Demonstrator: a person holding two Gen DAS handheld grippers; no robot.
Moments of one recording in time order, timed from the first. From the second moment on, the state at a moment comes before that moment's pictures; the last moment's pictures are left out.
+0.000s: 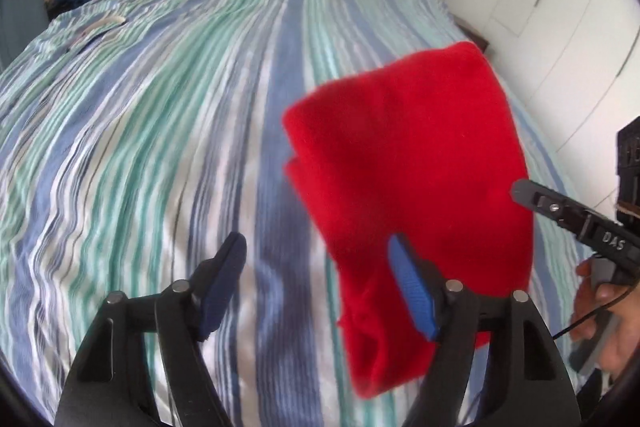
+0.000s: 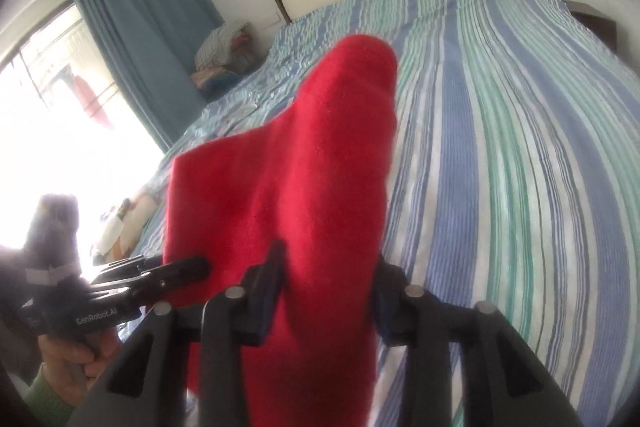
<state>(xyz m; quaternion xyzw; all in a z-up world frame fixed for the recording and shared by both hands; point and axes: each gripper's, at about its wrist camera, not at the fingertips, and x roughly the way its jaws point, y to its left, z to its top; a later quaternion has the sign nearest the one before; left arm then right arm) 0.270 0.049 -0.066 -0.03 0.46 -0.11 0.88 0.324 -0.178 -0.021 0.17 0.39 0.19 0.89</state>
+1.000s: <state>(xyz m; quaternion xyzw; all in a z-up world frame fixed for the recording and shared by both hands) 0.029 -0.006 -0.018 0.09 0.40 -0.01 0.91 0.045 -0.184 -0.026 0.03 0.45 0.04 0.89</state>
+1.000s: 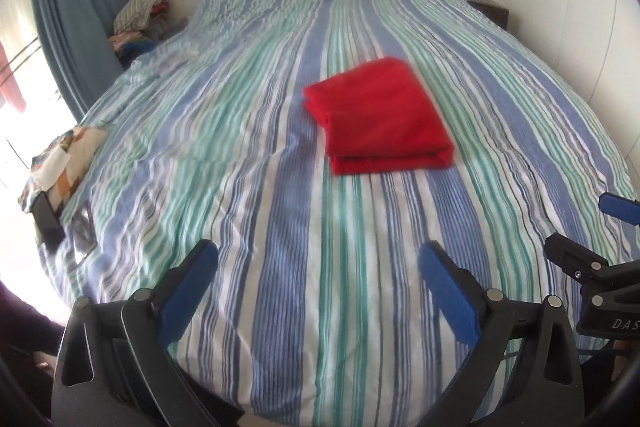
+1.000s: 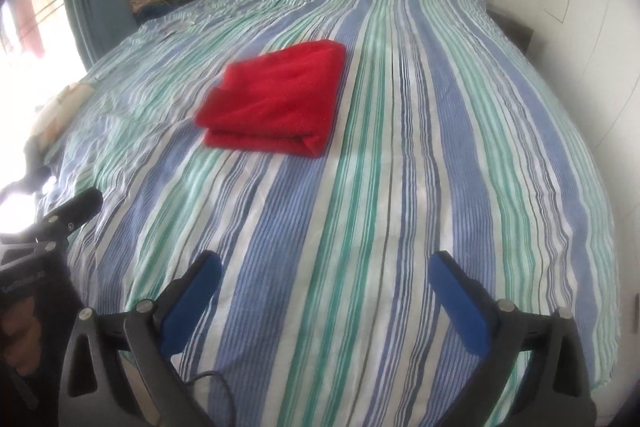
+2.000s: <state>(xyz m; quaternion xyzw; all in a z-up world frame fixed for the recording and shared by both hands) 0.019 0.001 0.030 0.06 0.41 -0.02 0.91 0.019 -0.162 0.054 0.00 0.42 0.04 0.91</state>
